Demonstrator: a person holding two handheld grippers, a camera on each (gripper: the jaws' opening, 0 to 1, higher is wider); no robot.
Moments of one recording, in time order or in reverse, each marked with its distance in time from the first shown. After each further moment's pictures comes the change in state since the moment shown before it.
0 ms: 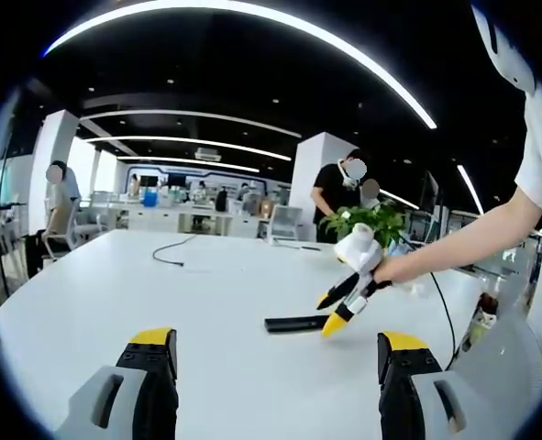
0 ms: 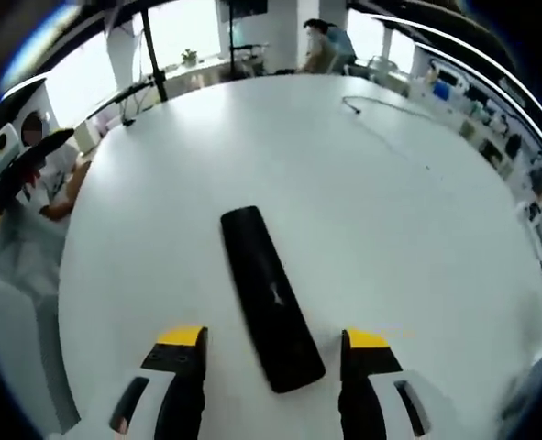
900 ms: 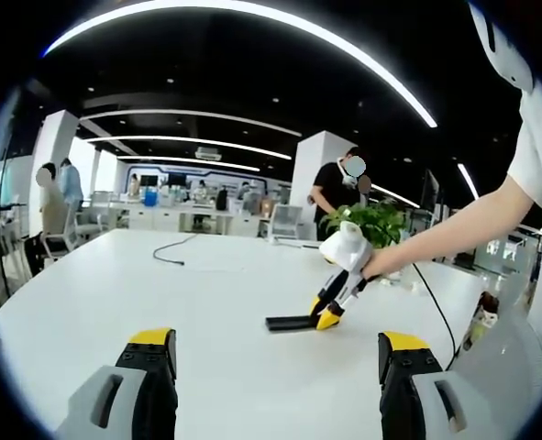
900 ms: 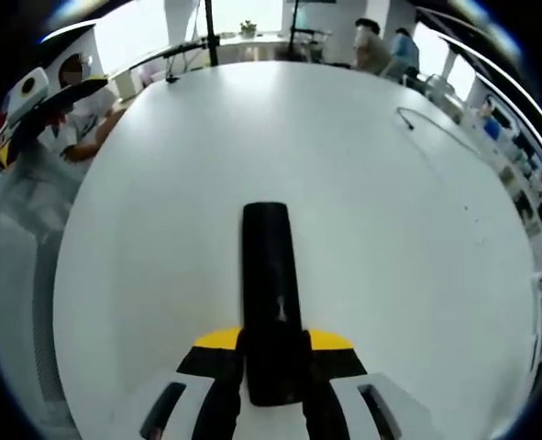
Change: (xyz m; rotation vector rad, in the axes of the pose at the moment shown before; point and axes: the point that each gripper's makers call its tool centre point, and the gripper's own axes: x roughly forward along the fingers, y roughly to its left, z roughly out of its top) left arm 0.001 0.001 -0.002 0.005 0.007 0.007; right arm 0.017 0.003 -0.005 -0.299 0.182 0.126
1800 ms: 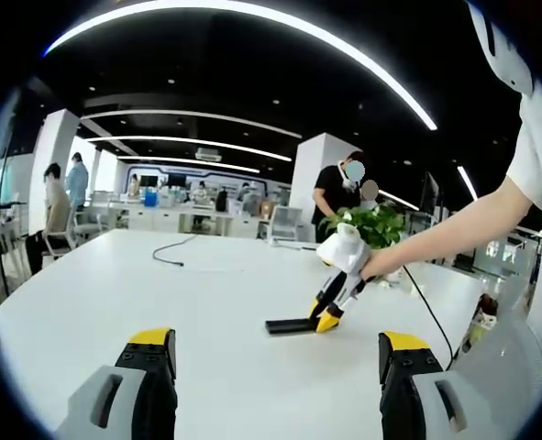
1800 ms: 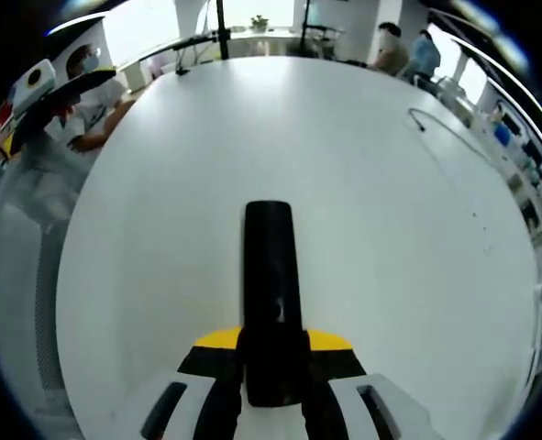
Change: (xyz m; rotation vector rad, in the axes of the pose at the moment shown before) left arm 0.000 -0.001 0.002 -0.007 -0.008 -0.003; right arm 0.000 0.003 0.001 -0.057 0.030 0.038
